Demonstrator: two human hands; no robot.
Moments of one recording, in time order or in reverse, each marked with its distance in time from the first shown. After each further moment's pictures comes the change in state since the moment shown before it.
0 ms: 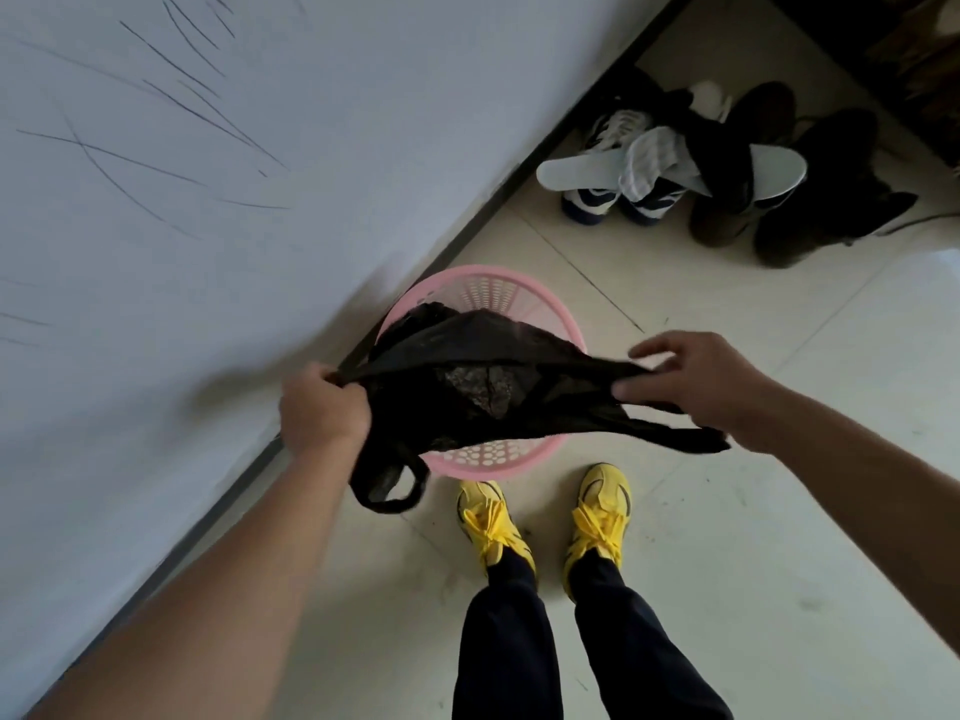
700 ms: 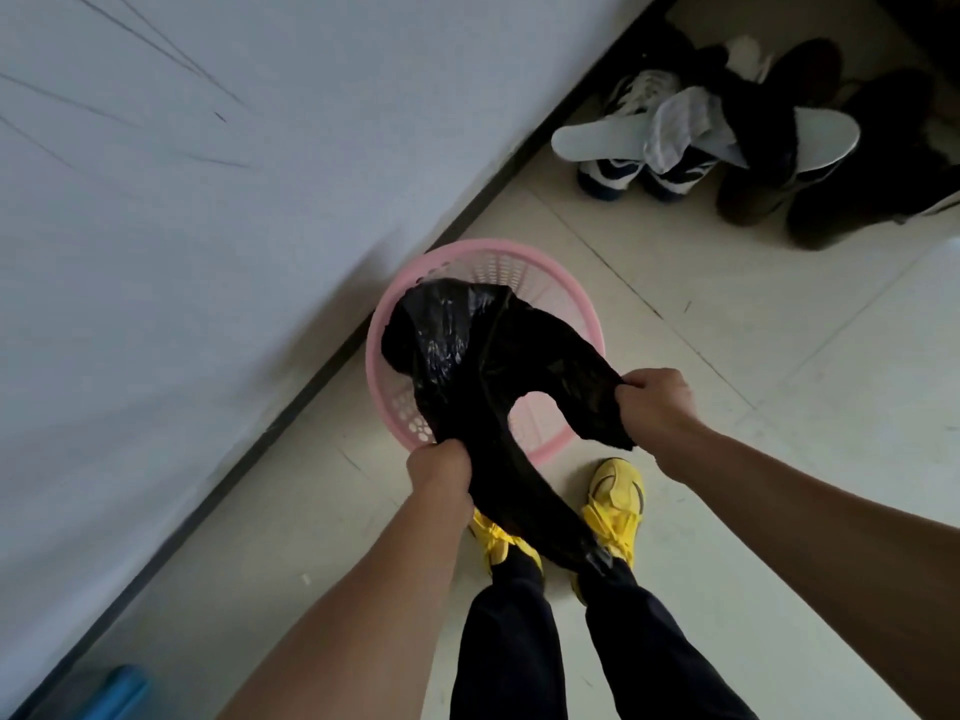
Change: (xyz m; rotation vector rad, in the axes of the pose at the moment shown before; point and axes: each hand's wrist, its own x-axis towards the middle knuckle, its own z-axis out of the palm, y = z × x) left_hand -0.063 -0.026 0.108 -0.674 -0.469 -0.748; right_hand 0.059 0.029 0.090 0.077 0.267 0.239
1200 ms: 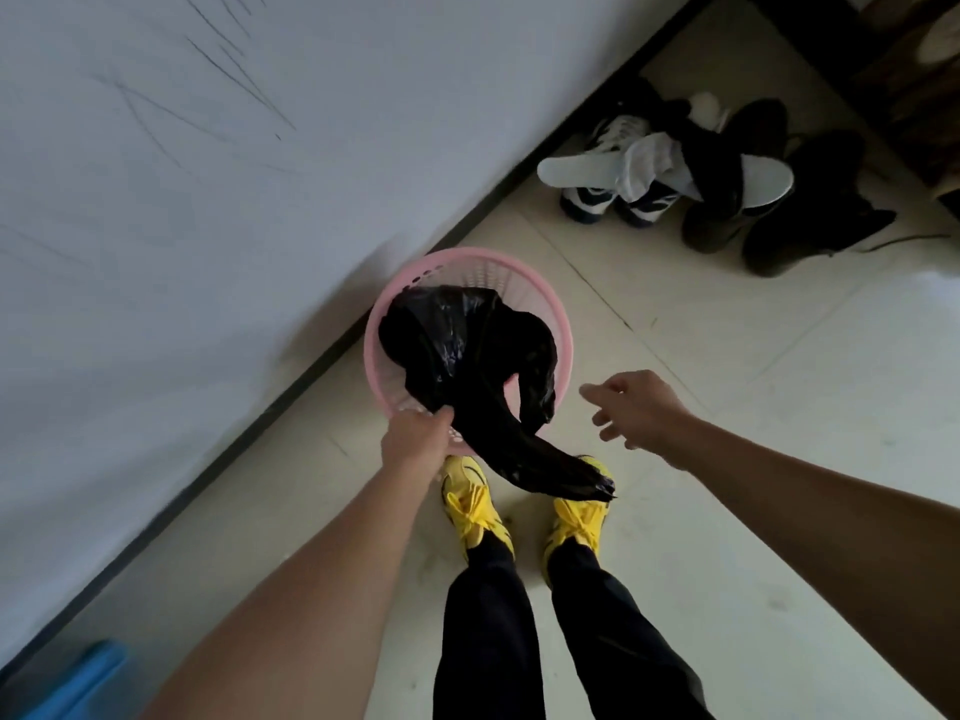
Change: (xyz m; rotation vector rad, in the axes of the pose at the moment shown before) left_hand -0.064 0.017 -0.032 0.598 -0.043 0.338; right_hand -0.047 0.005 -0.056 -0.207 -0.202 -0.167
